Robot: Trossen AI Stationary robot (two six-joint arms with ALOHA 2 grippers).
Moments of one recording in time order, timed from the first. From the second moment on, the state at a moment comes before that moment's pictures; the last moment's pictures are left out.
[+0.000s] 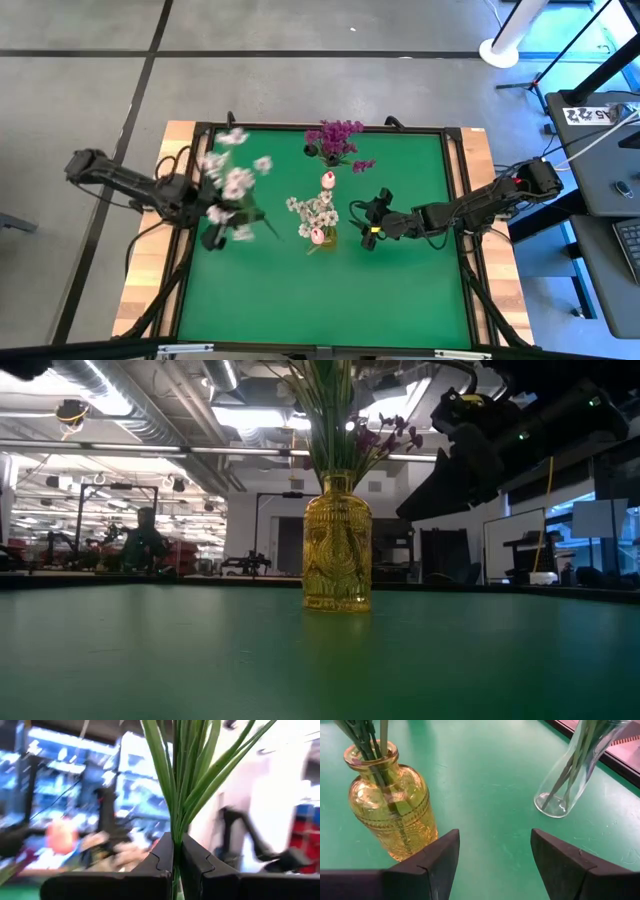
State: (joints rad) left arm -0.24 0.80 0.46 0.64 -0.04 -0.16; right arm 0.26 1.43 0.58 0.26 0.55 0.29
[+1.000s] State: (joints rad) left arm -0.50 1.63 0.76 1.17 -0.44 0.34; right arm 0.26 1.43 0.58 0.31 0.50 0.31
